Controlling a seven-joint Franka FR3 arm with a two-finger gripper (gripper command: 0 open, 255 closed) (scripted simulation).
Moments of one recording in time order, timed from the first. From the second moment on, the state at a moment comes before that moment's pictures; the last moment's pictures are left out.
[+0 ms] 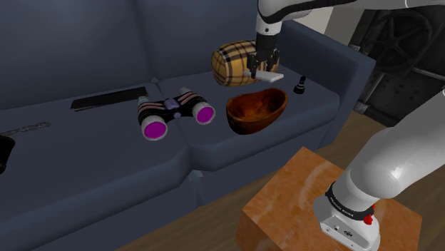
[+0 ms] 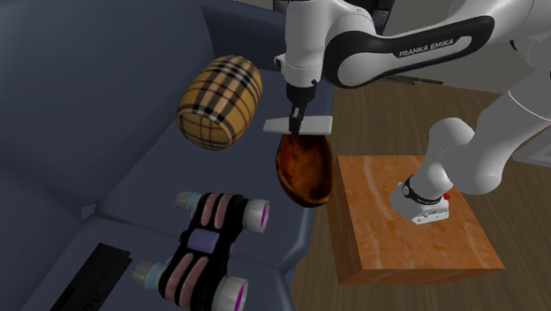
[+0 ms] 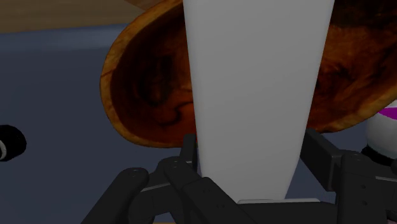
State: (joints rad) arm -0.06 -0.21 -0.08 -2.04 -0.03 1.81 0.14
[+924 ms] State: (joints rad) arm -0.06 -0.20 -0.08 -2.15 -0.03 1.94 0.14
